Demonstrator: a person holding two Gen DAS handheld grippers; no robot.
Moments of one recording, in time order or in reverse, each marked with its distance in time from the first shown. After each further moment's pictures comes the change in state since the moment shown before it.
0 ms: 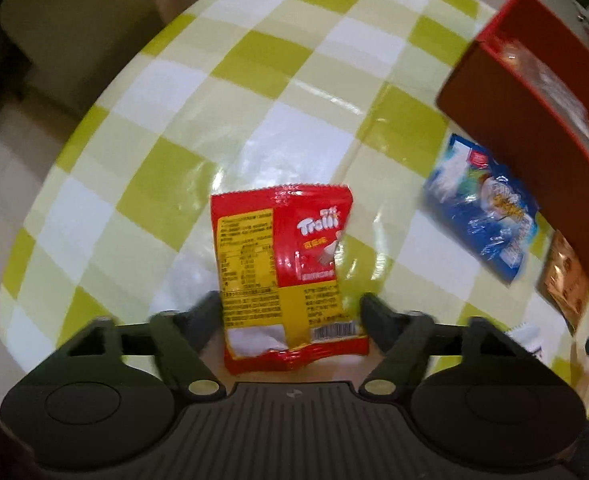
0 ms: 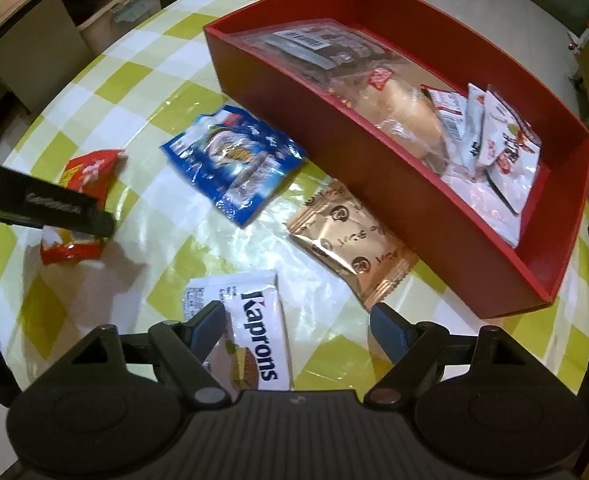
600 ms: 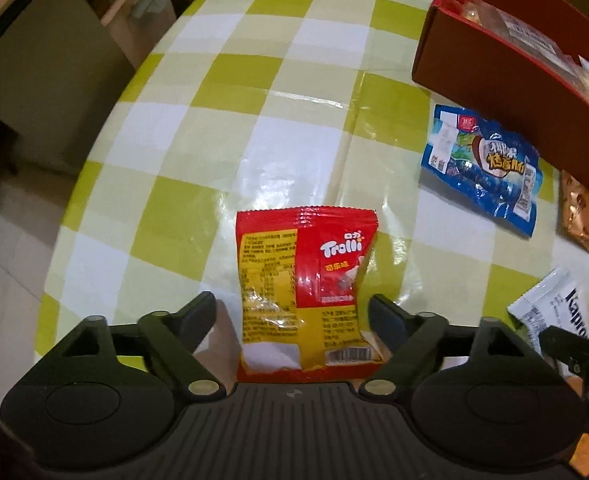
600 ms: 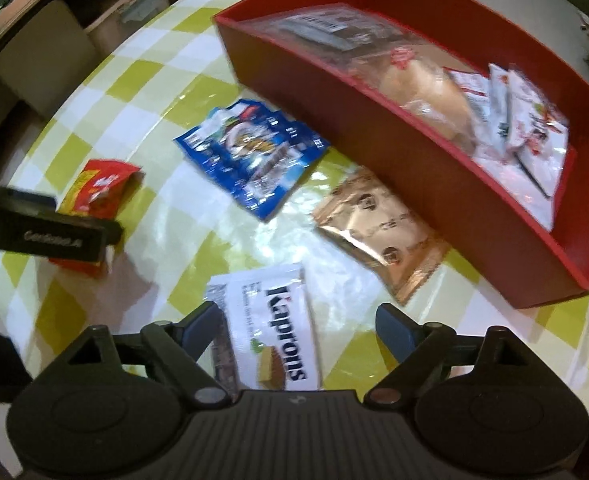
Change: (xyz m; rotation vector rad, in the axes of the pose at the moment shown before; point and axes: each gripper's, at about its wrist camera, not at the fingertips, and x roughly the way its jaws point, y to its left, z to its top) left arm 0.003 -0.008 0.004 0.224 -0.041 0.067; right arm 0.012 0.009 -0.002 0.013 0.035 0.087
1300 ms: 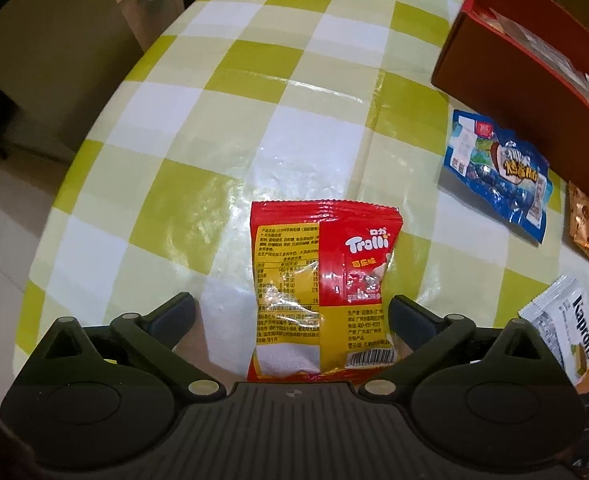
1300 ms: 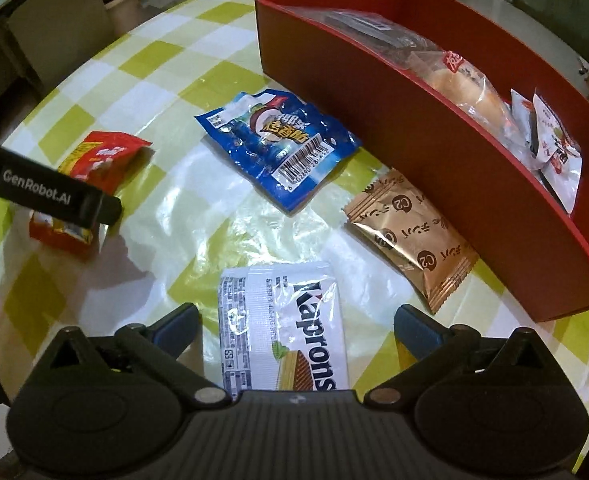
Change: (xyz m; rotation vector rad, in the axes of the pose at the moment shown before) left arm 0.012 0.023 -0.010 -0.064 -0.020 -0.065; right arm 0.022 0.025 -0.011 -0.074 -0.085 -0.093
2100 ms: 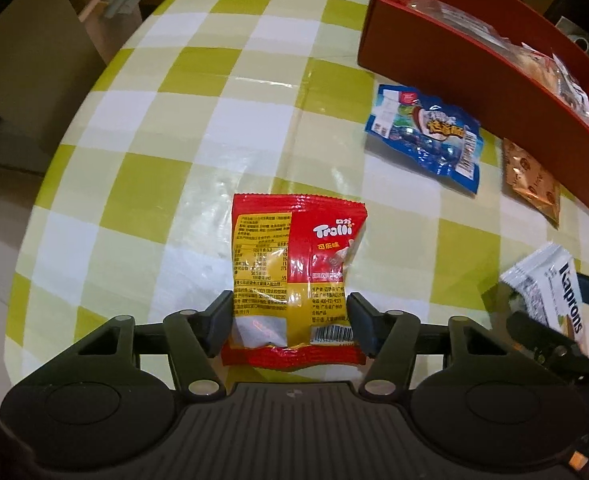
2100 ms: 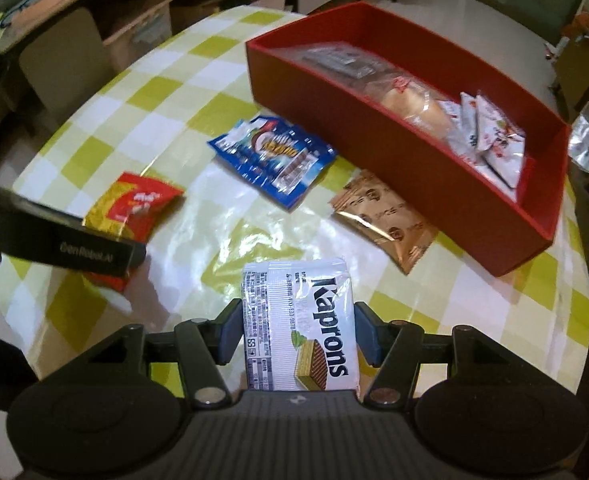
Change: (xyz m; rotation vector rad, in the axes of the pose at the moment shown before) left arm -0.029 -0.021 -0.027 0.096 -0.012 -0.068; right arm -0.059 0.006 -0.015 0.105 -0.051 -0.039
